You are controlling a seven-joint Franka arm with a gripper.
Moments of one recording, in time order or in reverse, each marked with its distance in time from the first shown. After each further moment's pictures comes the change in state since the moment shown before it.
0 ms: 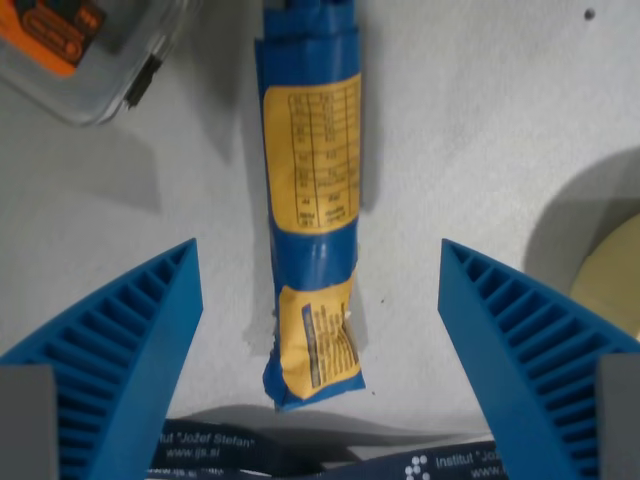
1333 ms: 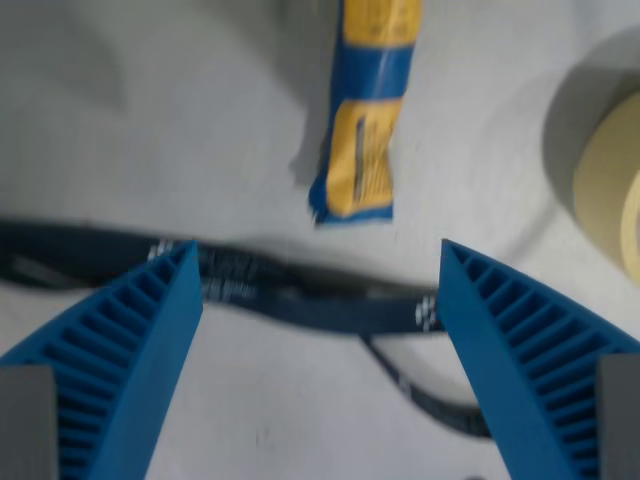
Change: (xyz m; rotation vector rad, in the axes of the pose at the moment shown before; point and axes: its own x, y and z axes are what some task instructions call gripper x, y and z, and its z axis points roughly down) arm -0.047 -0.017 -0.052 0.007 -0.010 -0.100
